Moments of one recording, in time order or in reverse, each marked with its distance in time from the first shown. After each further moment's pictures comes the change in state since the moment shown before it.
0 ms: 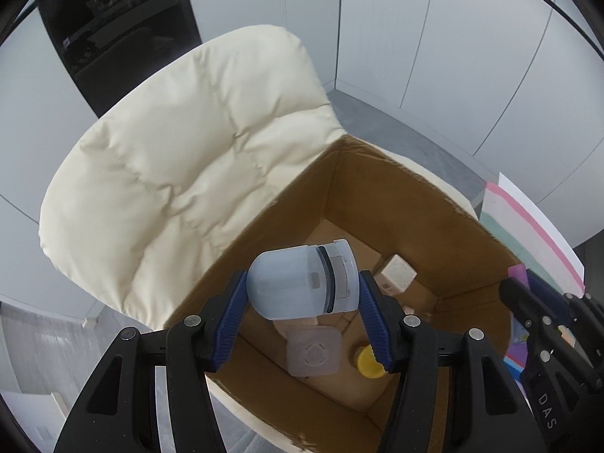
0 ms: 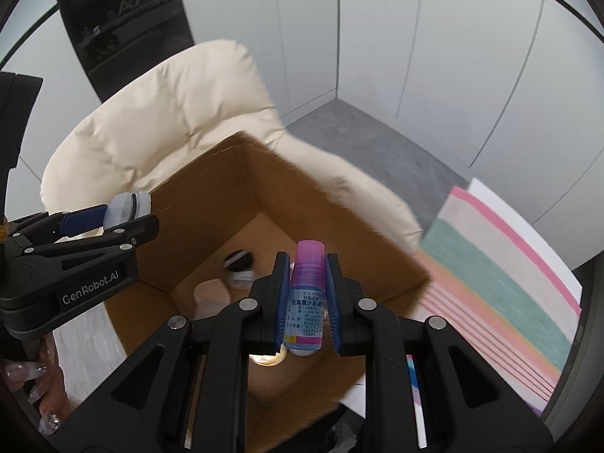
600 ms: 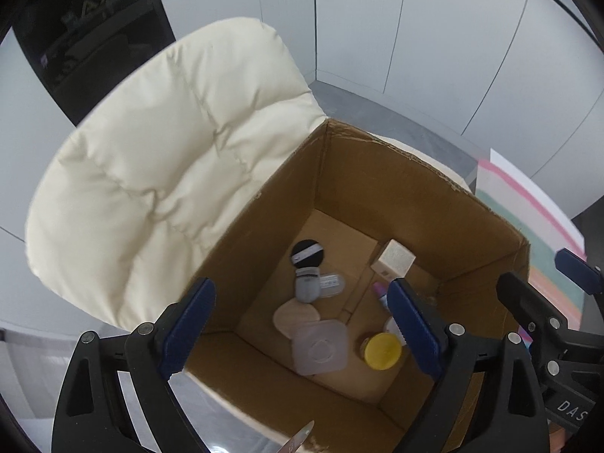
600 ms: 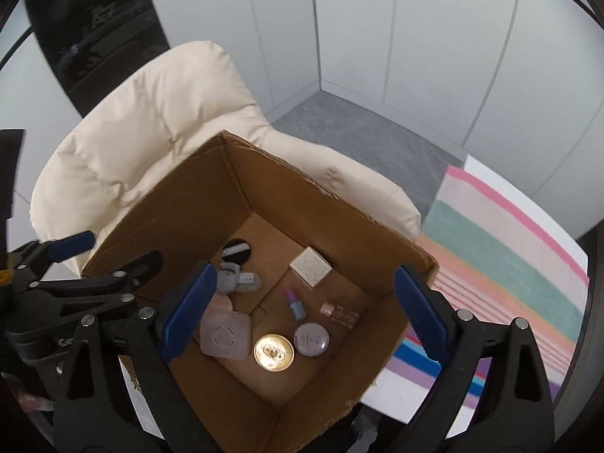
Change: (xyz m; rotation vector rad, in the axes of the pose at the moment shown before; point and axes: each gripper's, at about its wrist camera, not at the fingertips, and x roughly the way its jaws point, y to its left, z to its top) left arm 0.006 -0.003 -0.003 0.110 0.021 -0.021; right arm 0.008 -0.022 -0.001 0.131 0.040 -0.056
